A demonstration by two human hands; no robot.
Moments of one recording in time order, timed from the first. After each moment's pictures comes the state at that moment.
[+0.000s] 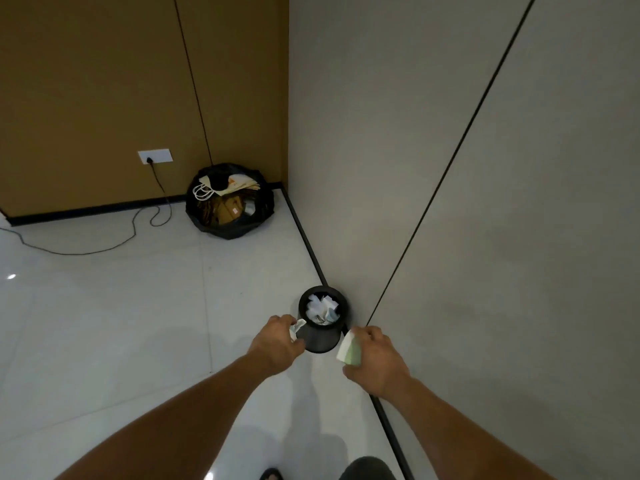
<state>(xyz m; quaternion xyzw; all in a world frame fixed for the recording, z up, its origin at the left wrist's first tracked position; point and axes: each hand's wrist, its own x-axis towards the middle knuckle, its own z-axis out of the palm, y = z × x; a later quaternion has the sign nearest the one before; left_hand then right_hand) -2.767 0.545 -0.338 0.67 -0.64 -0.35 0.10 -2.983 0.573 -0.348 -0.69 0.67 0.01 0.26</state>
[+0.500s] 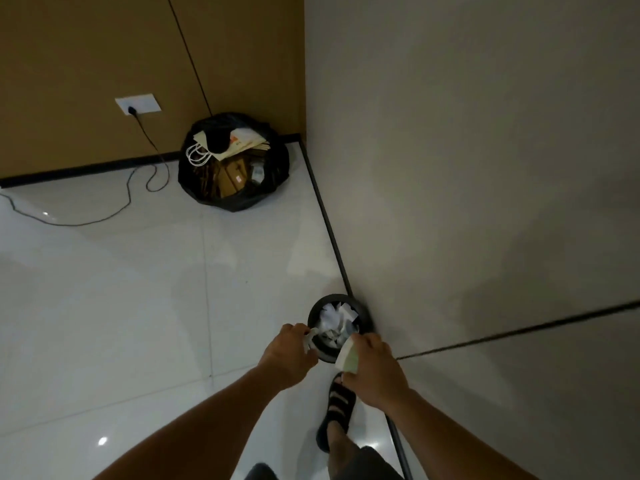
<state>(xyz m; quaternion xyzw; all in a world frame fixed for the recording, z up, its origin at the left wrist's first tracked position) -2.803 0.282 -0.425 0.70 -0.58 -0.42 -0.01 -2.990 0.300 -0.458 -0.68 0.64 0.06 0.35</state>
